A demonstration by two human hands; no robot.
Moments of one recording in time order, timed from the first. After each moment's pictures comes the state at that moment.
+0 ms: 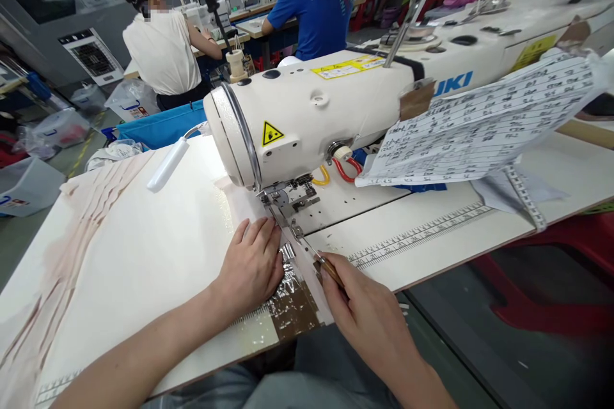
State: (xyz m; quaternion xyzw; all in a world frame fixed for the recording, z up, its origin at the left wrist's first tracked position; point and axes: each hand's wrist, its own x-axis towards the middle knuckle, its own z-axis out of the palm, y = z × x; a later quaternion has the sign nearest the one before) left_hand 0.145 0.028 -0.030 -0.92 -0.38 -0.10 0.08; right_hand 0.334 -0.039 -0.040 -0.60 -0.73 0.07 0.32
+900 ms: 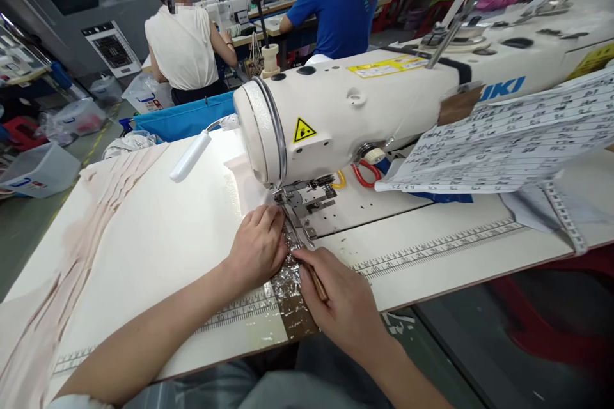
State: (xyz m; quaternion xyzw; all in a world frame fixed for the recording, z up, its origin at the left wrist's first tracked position) left_hand 0.141 0.050 -0.033 -0.89 -0.43 -0.12 0.02; right_hand 0.305 -0.019 -0.046 -0.49 -0.78 0.10 0.37
